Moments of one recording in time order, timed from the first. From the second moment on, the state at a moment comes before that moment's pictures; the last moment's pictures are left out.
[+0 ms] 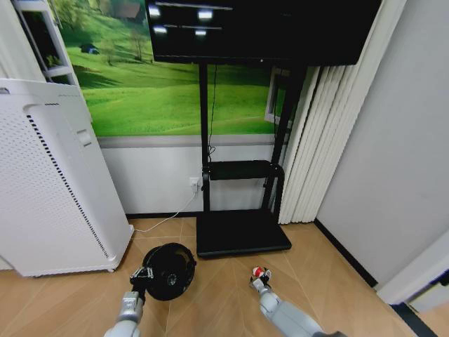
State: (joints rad) left arm 1.49 -1.38 -0.60 -1.79 -0.02 -0.01 -0.07; right arm -0.67 1.27 -0.45 0.58 0.32 -0.01 0.40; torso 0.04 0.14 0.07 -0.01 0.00
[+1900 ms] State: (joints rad) left arm 1.48 -1.39 -0.58 -1.77 -0.01 -0.02 -0.07; right arm -0.65 1.26 -0.48 0.56 0.29 -0.07 0.38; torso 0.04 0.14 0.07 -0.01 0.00
